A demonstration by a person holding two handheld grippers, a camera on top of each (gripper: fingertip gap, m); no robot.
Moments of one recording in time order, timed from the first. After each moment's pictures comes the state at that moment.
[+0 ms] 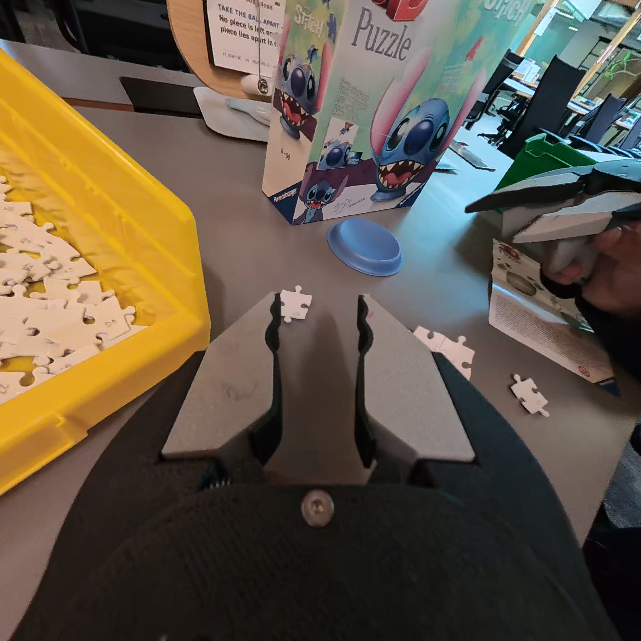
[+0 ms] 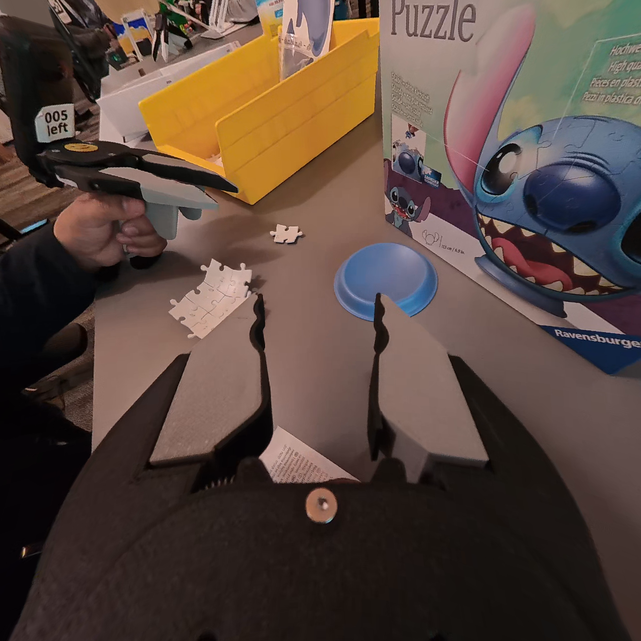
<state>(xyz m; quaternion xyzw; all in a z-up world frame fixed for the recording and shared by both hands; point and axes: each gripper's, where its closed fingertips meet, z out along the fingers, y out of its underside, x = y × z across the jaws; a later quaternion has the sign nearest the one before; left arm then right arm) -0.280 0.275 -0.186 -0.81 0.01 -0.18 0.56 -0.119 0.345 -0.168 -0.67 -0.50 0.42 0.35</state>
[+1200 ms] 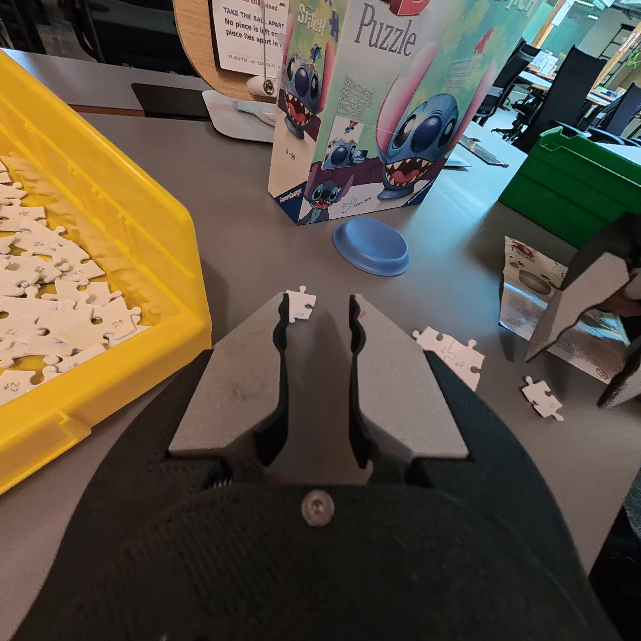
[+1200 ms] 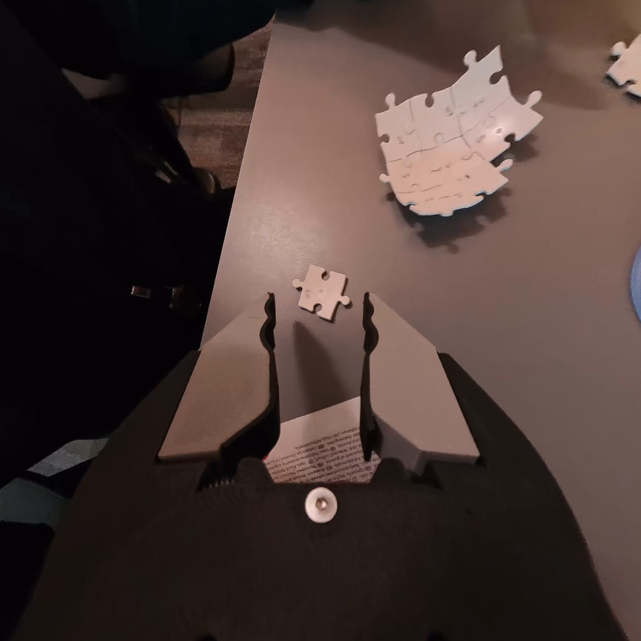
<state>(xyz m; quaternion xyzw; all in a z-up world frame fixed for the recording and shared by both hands) -0.280 0.276 -0.187 -0.81 0.01 -0.16 0.56 -0.082 0.214 -0.231 -0.49 -0.79 0.35 0.10</state>
